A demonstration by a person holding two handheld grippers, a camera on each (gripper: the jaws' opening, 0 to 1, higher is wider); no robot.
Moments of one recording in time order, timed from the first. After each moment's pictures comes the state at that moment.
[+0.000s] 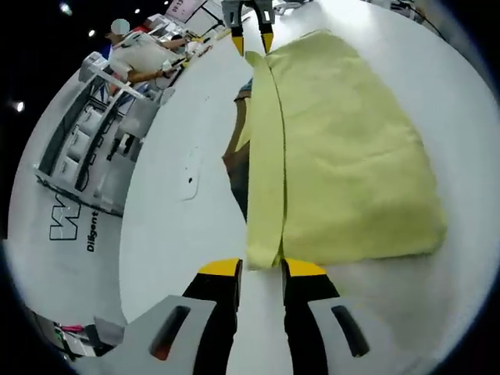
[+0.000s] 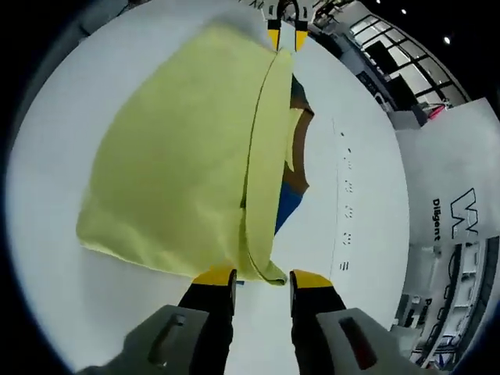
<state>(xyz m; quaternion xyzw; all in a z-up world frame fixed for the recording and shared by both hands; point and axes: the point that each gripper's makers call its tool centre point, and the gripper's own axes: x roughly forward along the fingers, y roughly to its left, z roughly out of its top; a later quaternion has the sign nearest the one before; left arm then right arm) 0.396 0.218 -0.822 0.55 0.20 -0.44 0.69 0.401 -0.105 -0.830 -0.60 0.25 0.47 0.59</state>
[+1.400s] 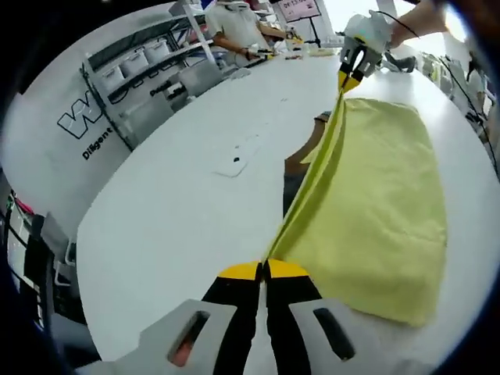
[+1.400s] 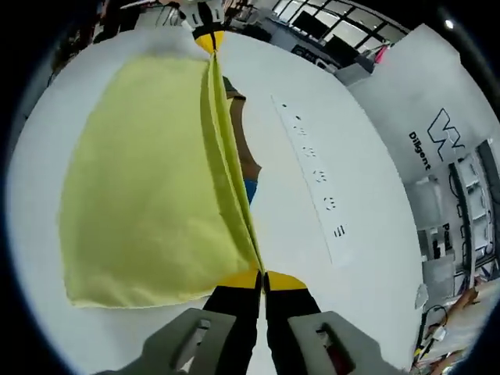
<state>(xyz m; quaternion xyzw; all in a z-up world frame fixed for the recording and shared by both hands) 0.428 0.228 -0.820 0.29 0.30 -0.36 0.84 0.421 -0.112 -0.829 -0.45 0.32 0.37 0.74</state>
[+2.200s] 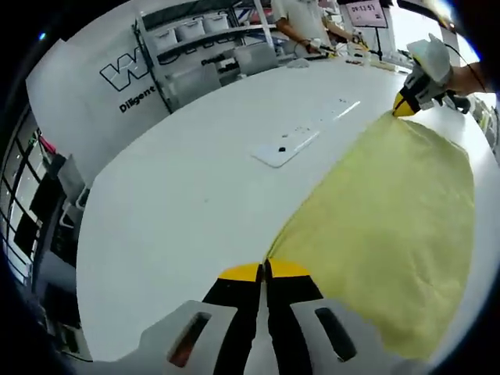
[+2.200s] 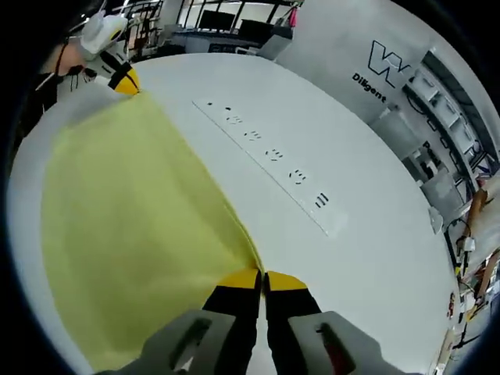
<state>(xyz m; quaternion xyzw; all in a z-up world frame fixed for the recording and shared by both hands) 0.450 0.234 -0.833 0.23 0.34 -0.24 0.88 0.436 -0.114 -0.841 -0.30 0.38 0.26 0.83</state>
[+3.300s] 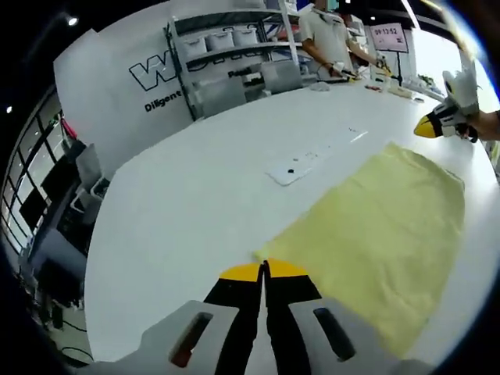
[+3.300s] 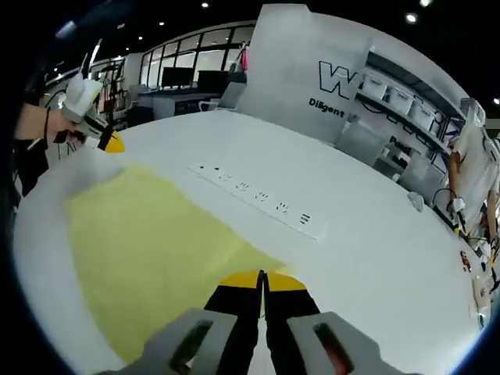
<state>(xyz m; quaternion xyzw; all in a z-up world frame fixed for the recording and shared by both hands) 0.426 0.245 -0.800 0.18 0.31 -0.20 0.91 0.390 -0.101 -0.790 -0.14 0.29 0.21 0.92</state>
